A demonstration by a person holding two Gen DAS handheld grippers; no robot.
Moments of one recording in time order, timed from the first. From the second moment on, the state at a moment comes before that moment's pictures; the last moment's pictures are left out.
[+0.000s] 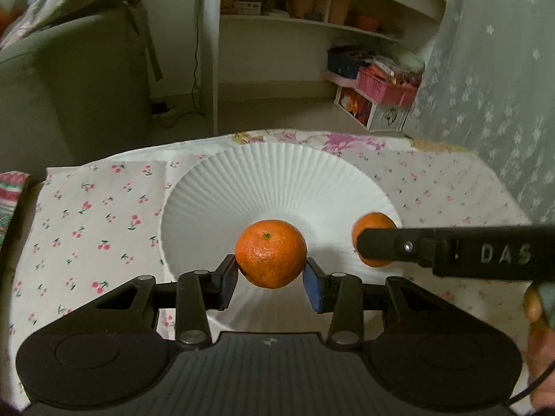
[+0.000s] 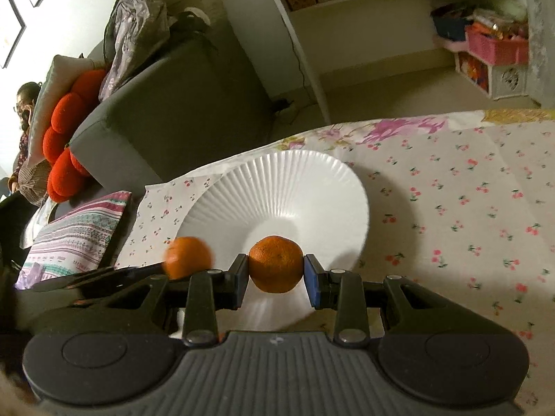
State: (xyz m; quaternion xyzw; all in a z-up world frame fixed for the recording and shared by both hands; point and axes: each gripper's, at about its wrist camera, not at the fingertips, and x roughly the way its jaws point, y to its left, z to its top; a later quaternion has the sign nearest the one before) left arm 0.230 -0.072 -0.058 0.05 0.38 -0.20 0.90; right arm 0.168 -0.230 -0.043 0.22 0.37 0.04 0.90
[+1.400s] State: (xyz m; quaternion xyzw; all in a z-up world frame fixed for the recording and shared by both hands) left arm 0.155 -0.006 0.001 -0.01 0.35 -0.11 0.93; right arm 0.098 -0.210 0.012 0.17 0.32 0.00 0.93
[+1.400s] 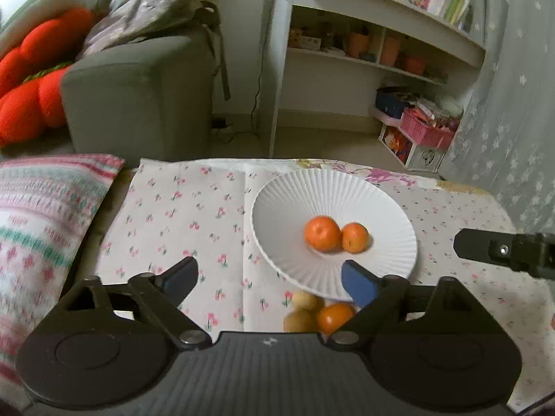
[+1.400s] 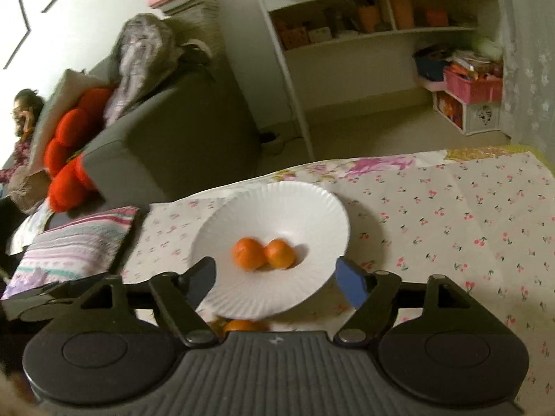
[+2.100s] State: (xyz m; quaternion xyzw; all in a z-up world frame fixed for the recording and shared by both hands) left arm 0.113 0.070 -0.027 -0.03 0.39 -0.04 0.92; right arm 0.073 -0.182 -0.022 0.12 0.38 0.04 0.92
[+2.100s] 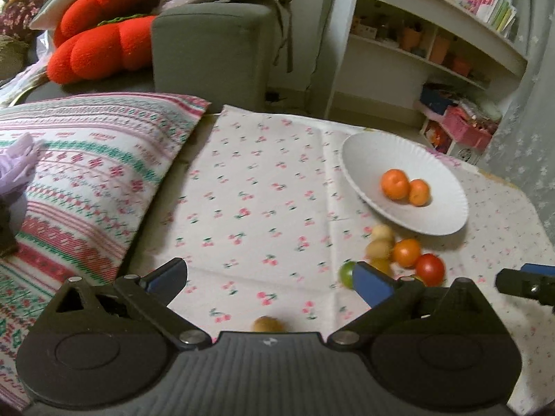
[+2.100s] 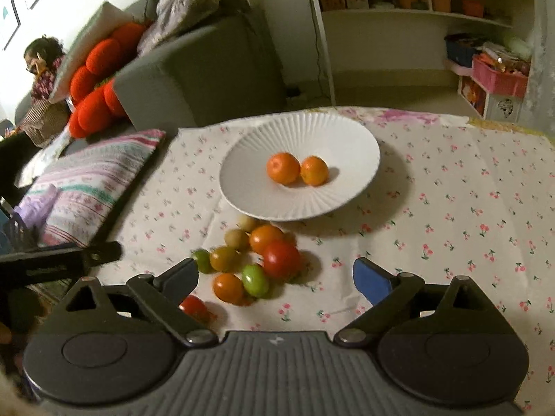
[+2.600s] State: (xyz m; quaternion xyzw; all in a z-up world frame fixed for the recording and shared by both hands) left arm 0.095 0.038 -0.042 0.03 0.39 -0.10 0.92; right arm 0.081 -0.190 -0.045 0.16 0.42 0.01 0.89
